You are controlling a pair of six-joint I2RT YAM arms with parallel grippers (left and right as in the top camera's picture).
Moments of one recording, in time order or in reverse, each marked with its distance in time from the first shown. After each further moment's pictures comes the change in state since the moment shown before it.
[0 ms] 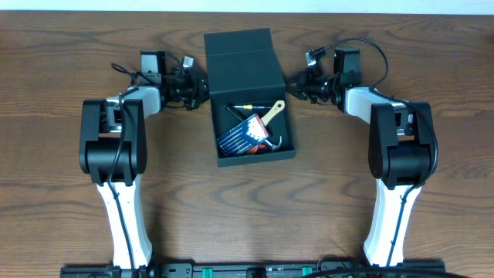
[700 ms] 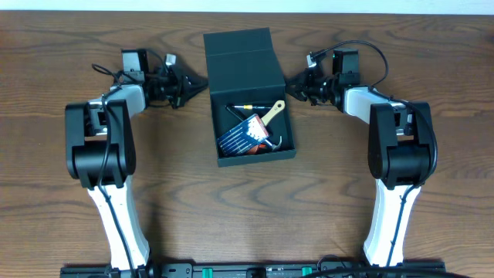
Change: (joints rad) left arm 0.085 -0.024 0.000 -0.074 -0.010 0.034; right arm 0.001 0.000 0.000 -0.033 0.067 0.058
